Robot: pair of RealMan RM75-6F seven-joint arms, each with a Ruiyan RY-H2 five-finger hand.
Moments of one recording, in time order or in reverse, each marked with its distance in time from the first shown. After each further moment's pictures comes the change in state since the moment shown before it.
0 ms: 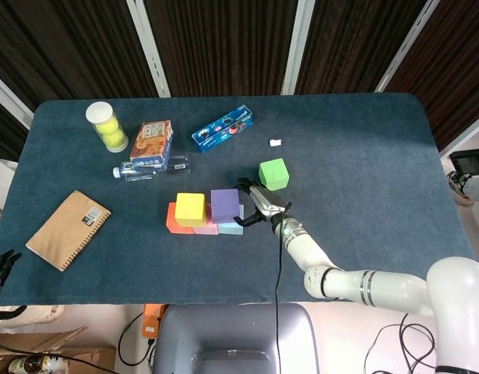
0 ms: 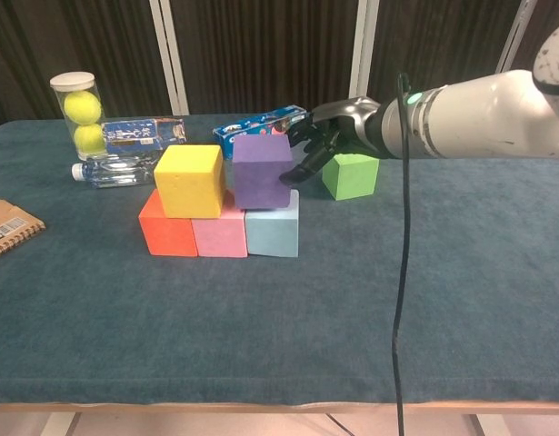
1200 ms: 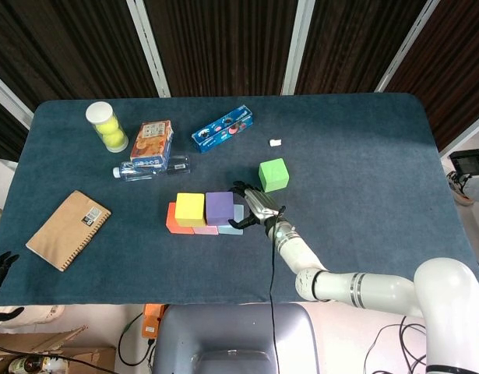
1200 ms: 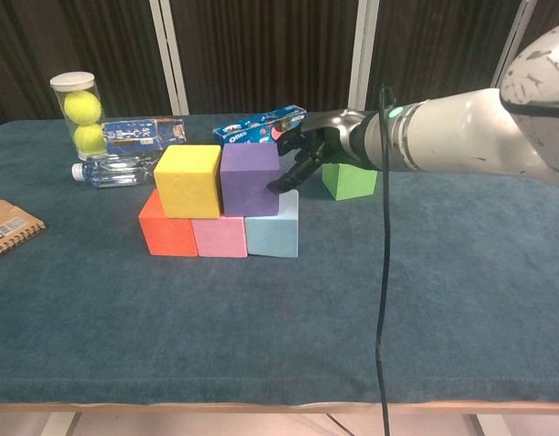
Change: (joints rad) left arm 0.005 -0.003 0.006 0.027 0.008 0.002 -0.033; right arm 0.013 -0.063 0.014 0.026 0.035 0.030 -0.029
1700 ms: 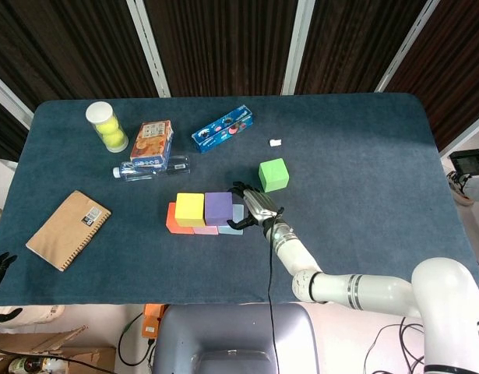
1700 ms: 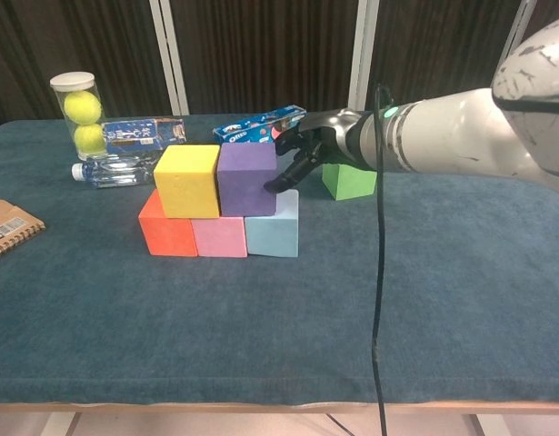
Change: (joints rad) left arm 0.006 -0.005 0.005 0.027 0.011 0.010 -0.032; right arm 0.006 -0.010 0.013 -0.021 0.043 0.039 -0.036
